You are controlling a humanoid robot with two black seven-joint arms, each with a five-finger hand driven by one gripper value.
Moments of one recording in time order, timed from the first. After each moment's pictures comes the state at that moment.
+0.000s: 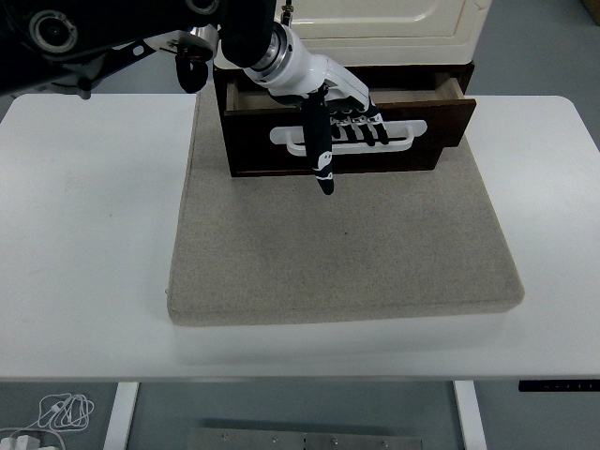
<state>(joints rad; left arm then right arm) -1.71 0.31 -0.04 -1.15 0.51 -0.59 0.48 -0.05 0.00 0.13 0.15 -0.15 0.22 0.04</state>
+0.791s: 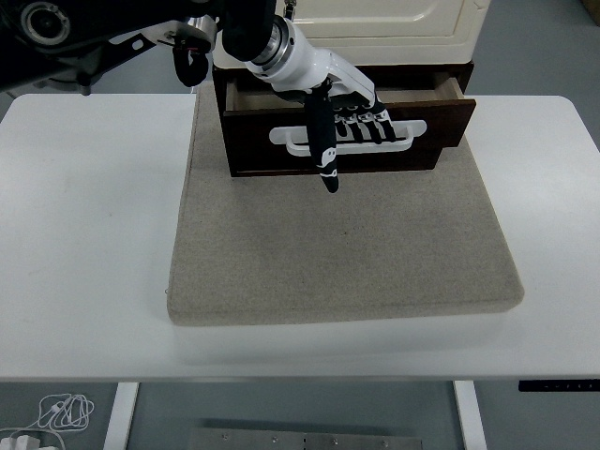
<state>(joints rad) -1.70 0.31 -0.08 -1.15 0.50 -0.61 0.48 -0.05 0.00 0.13 0.15 -0.15 0.22 0.04</state>
